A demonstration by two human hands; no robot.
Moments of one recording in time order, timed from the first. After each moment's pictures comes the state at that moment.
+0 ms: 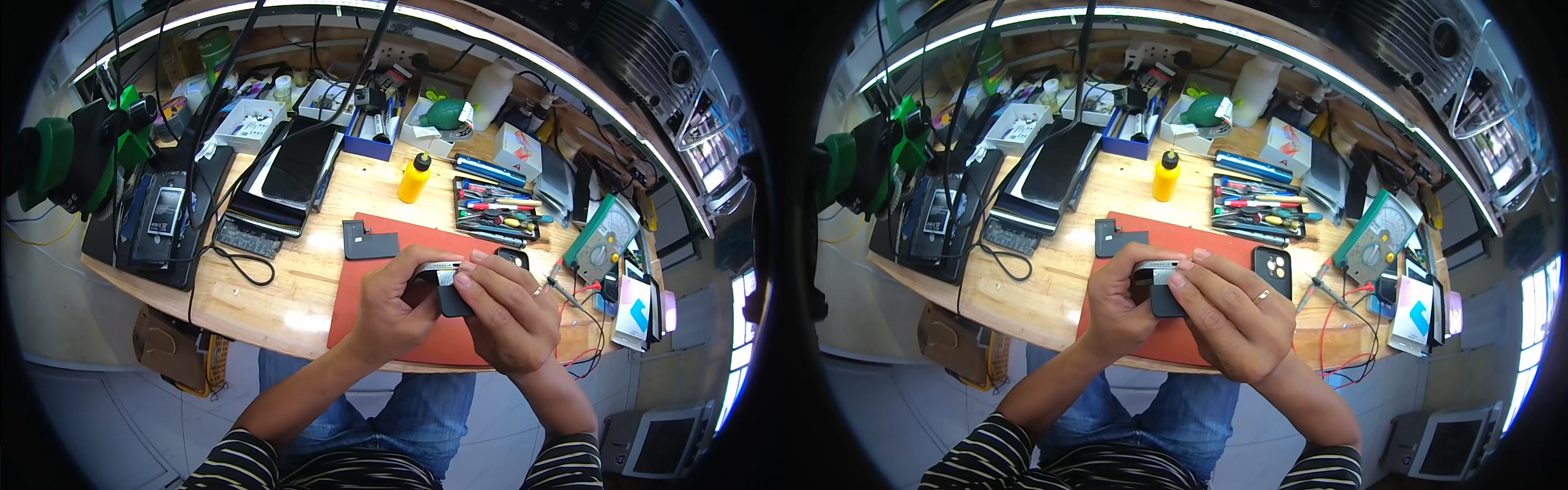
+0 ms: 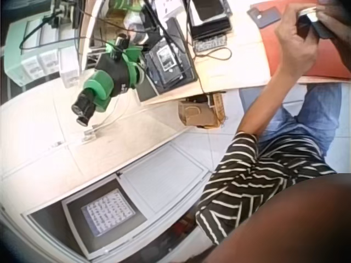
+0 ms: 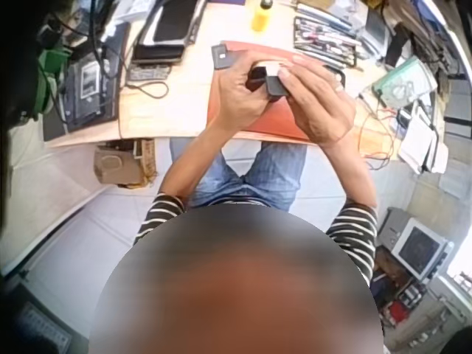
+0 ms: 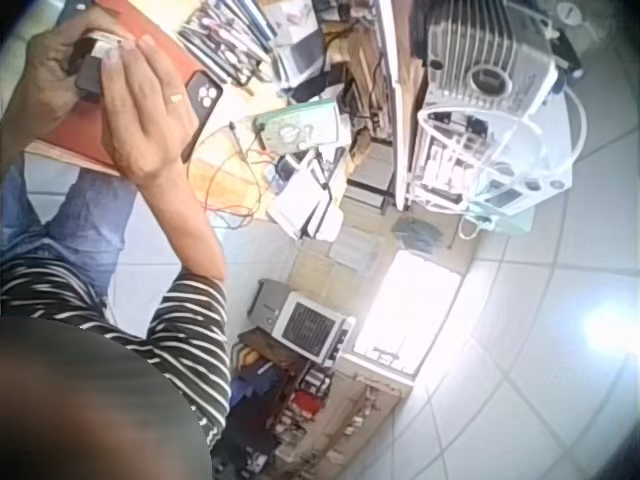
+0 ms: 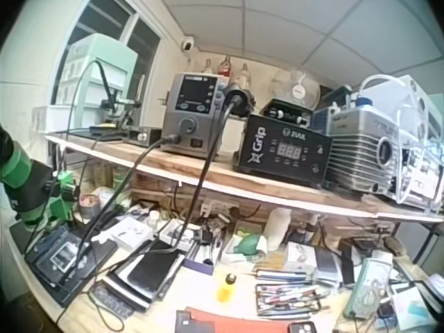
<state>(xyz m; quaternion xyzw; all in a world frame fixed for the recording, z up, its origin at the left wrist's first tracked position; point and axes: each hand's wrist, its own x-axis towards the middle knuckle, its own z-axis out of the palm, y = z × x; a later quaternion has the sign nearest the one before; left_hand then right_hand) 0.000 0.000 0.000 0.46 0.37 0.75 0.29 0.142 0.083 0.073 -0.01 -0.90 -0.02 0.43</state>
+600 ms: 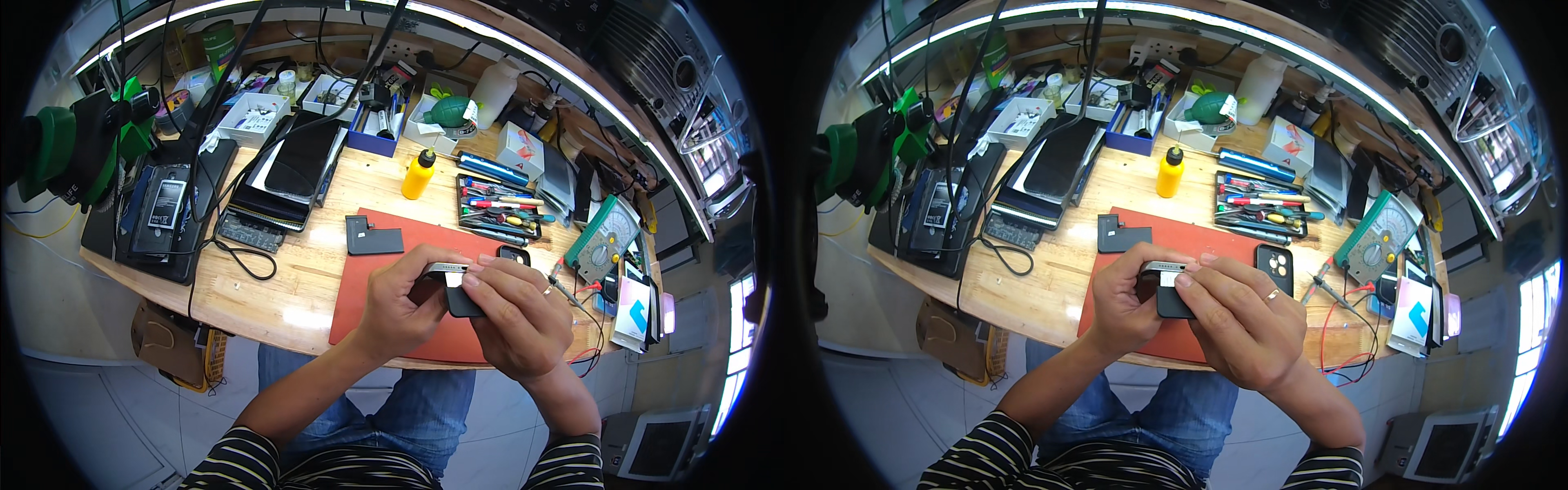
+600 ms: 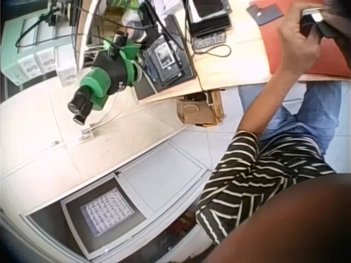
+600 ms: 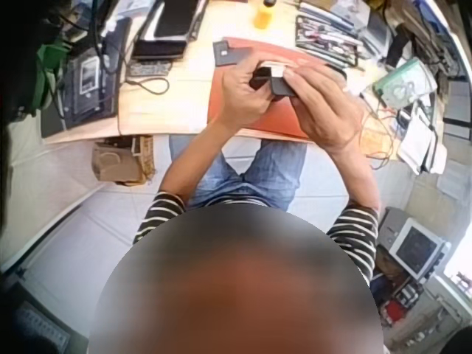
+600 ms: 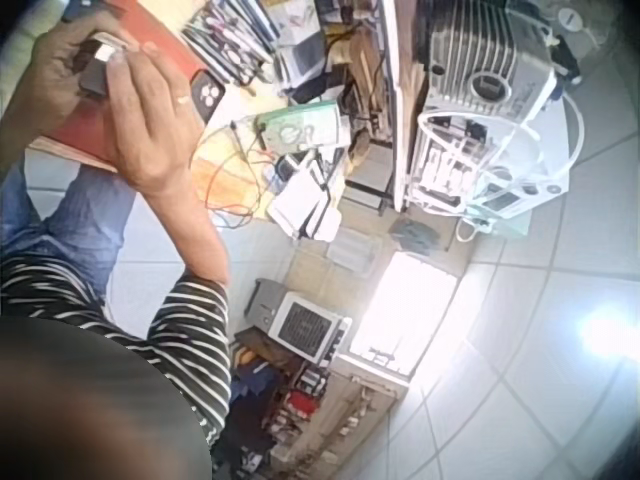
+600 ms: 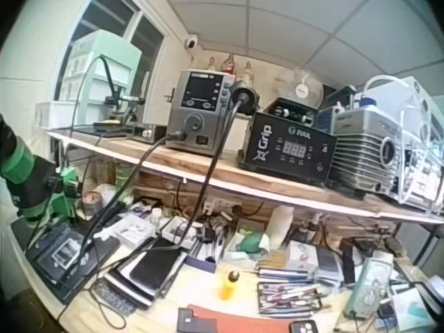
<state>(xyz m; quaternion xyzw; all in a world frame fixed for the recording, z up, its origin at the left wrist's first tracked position) -0.001 -0.003 0.000 0.48 0.37 0.74 0.30 0.147 0.076 0.086 -0.02 -0.92 -0.01 0.39</state>
